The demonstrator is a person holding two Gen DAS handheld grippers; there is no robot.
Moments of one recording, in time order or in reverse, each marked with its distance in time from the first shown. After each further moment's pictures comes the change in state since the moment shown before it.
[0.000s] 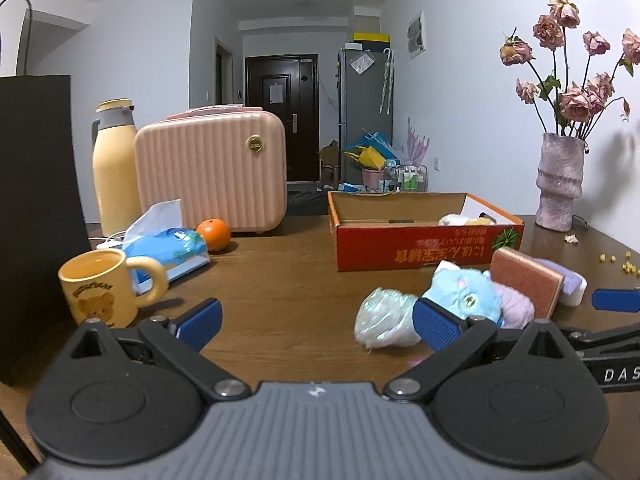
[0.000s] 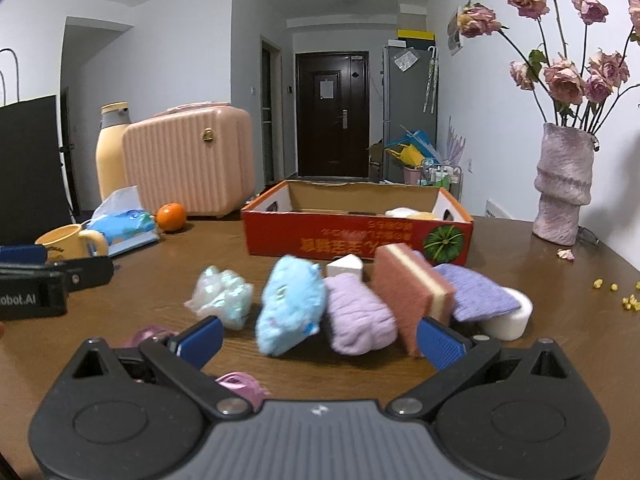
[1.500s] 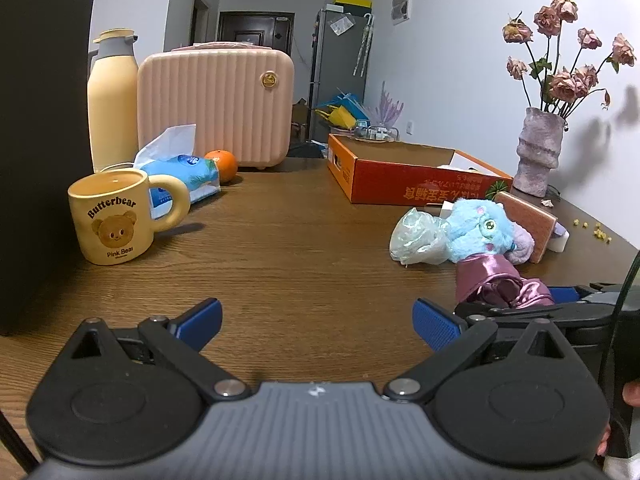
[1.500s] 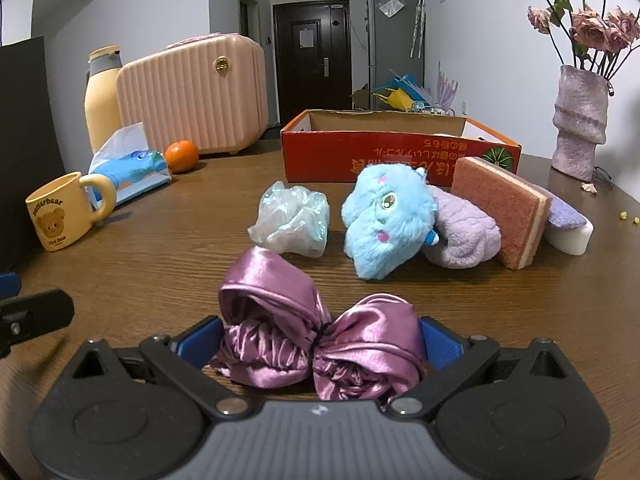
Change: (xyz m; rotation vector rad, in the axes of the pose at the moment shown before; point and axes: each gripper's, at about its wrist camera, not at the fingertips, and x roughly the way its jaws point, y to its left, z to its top) left arm -0.007 0.085 -0.044 -0.050 0.130 -0.151; right arm 0.041 0.090 -0.033 0.057 0.162 -0.058
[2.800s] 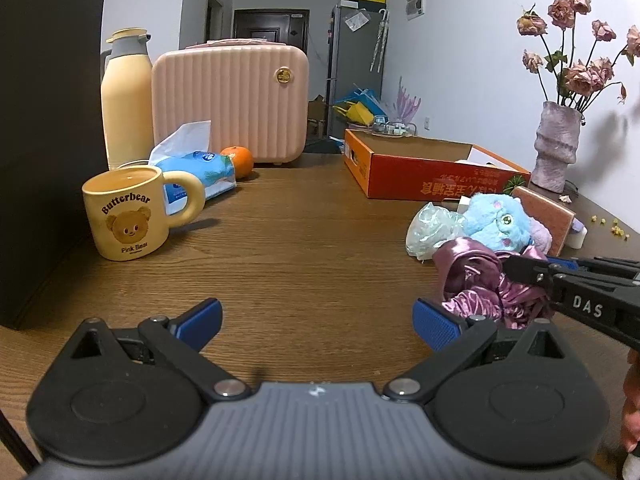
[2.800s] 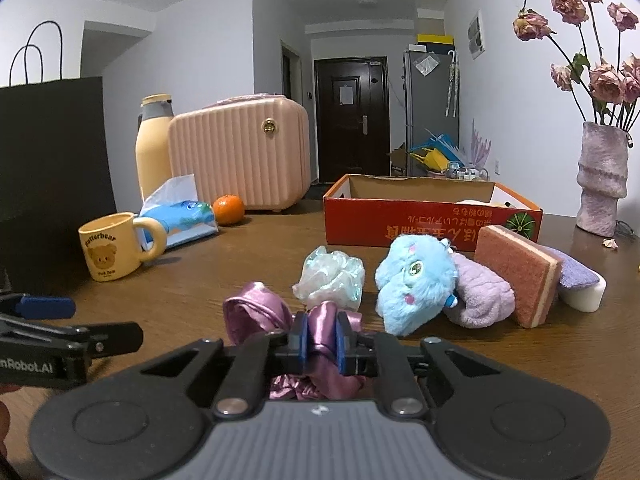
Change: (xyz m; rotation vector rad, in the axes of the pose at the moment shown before) left arm 0.003 -0.005 -0.001 0.005 0.013 0.072; right arm -0.036 0.000 0.002 -0.054 -0.190 0.114
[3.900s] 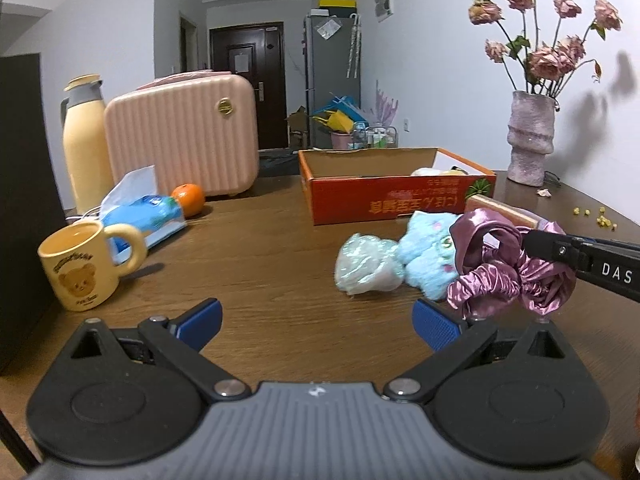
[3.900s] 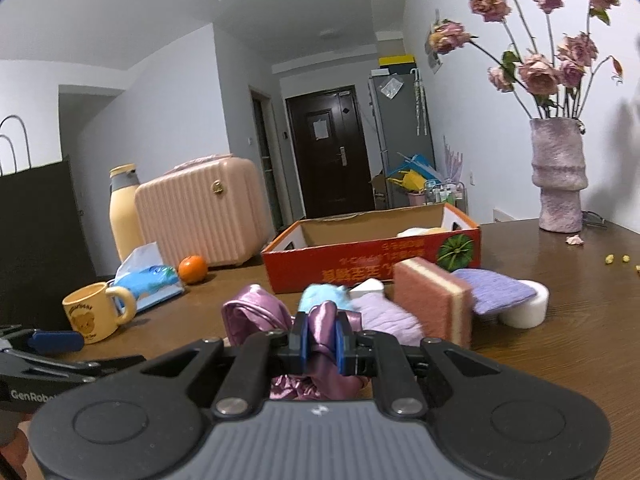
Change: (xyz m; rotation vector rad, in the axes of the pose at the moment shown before) left arm 0.007 -0.086 0.028 0.103 -0.032 -0.006; right arm -0.035 -0.093 0.013 0.139 -0.119 -0.008
